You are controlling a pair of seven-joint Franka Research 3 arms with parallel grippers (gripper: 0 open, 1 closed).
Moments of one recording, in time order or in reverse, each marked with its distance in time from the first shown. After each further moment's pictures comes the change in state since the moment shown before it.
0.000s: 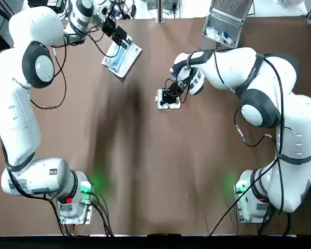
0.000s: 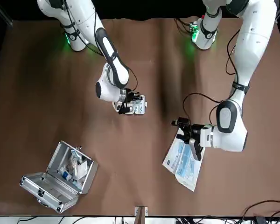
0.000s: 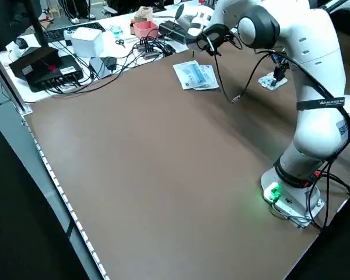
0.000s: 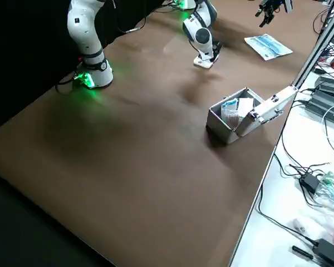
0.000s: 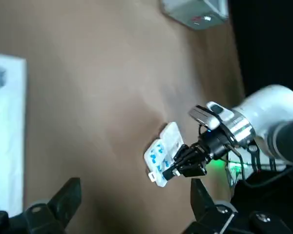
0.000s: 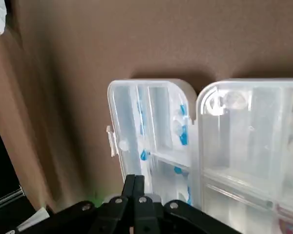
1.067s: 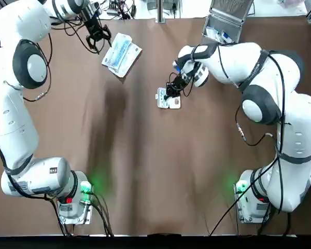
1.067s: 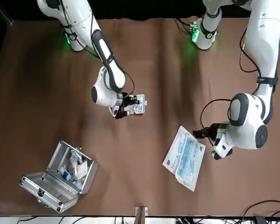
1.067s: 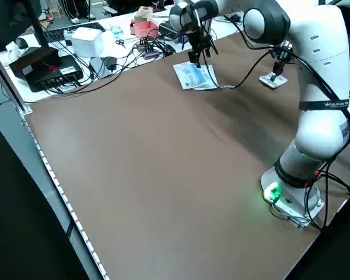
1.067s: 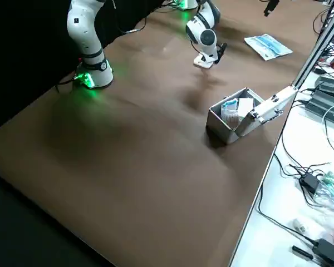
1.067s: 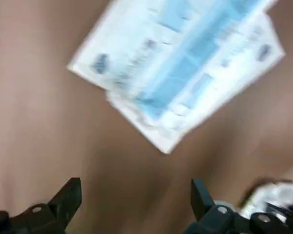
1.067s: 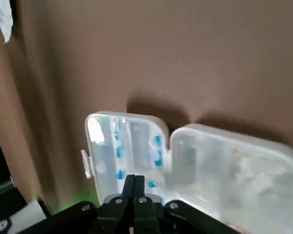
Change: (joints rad) left arm 0.040 -0.102 0.046 0.002 0.626 -0.074 -1.045; right arm -0.041 -0.008 -0.069 0.028 -0.146 -0.117 0.004
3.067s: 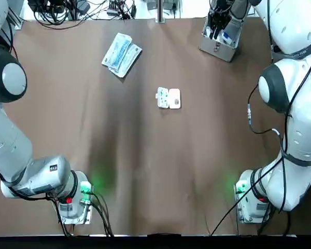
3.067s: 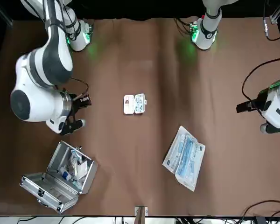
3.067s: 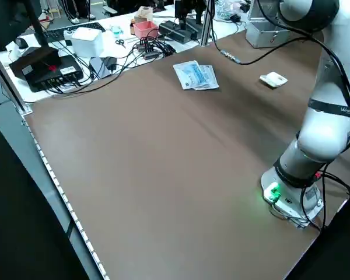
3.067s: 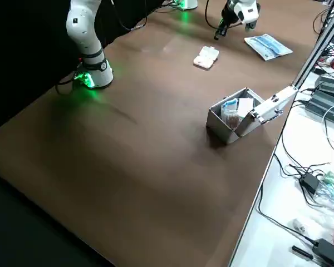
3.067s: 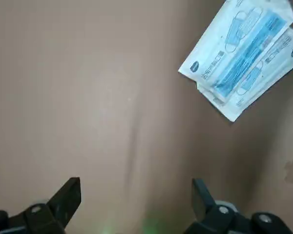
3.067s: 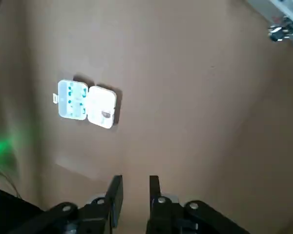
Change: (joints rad) left arm 0.080 -0.308 0.018 0.117 0.214 -0.332 0.127; right arm -0.034 -0.112 -0.508 0.652 -0.741 -0.977 0.305
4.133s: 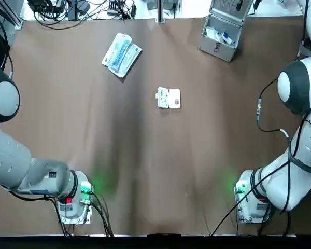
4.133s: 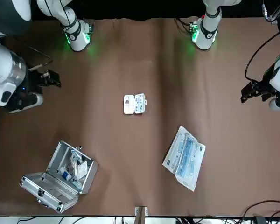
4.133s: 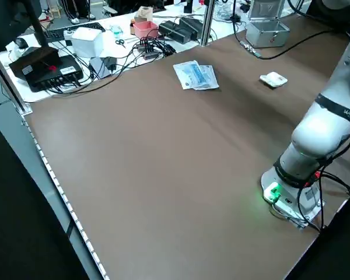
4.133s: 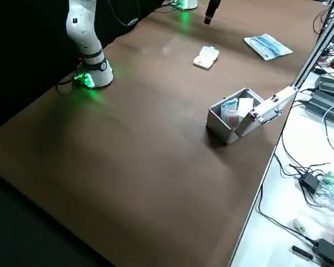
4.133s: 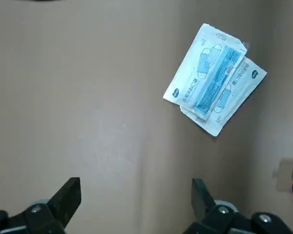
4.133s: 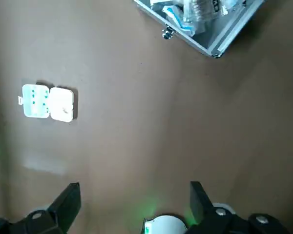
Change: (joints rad) left arm -0.203 -0.208 0.212 -0.154 -0.054 0.161 0.088; right arm -0.008 -0.158 -0.107 0.101 -0.210 -0.137 0.007
